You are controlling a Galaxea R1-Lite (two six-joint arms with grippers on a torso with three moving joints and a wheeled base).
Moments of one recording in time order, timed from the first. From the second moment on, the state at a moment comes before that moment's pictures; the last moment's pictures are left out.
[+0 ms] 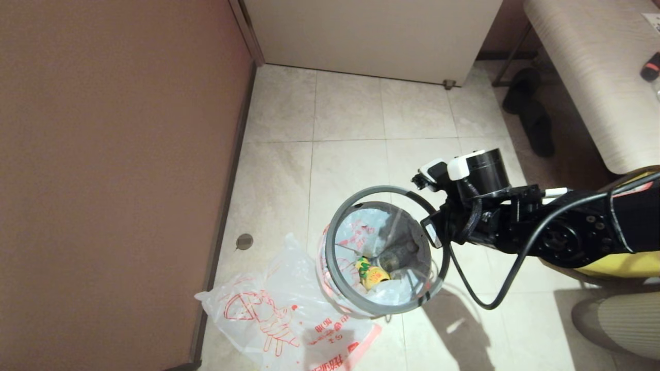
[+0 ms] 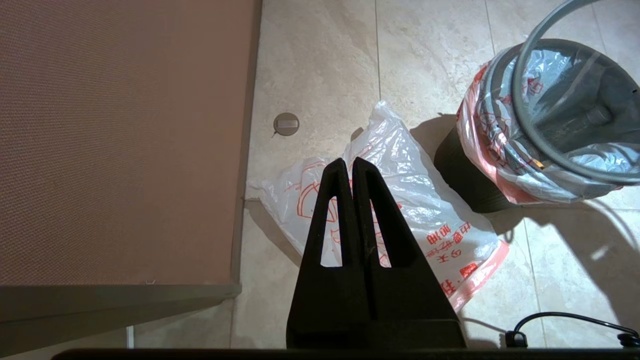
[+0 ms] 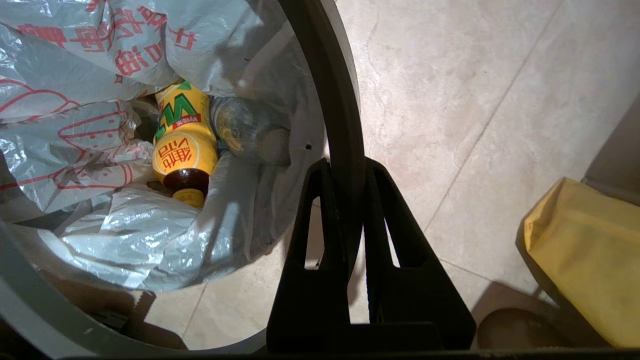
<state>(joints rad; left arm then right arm) 0.00 0.00 0.00 -0.03 0.01 -0.04 0.54 1.88 -1.21 -0.14 -0.37 -0.18</state>
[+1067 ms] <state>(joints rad) 0.00 0.00 0.00 -0.03 0.01 -0.04 -0.03 1.56 -0.96 0.04 -0.27 -0.12</state>
